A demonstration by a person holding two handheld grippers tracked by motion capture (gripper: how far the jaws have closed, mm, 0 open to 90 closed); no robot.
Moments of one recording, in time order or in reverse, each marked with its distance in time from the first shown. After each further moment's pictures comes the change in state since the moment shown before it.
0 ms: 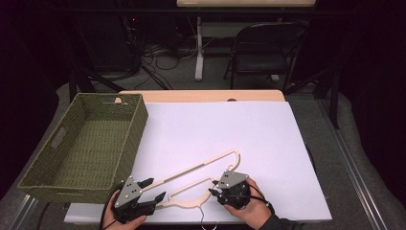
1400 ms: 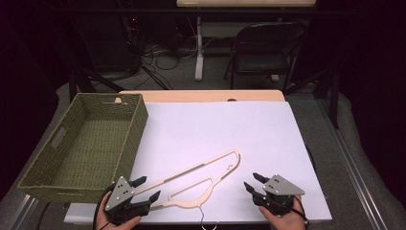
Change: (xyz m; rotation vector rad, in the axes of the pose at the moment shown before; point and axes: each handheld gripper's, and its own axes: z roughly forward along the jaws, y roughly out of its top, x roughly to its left) left arm 0.003 0.003 -0.016 -0.048 0.040 -0.019; right arm -0.027 -0.057 -0.081 -0.194 -0.289 0.156
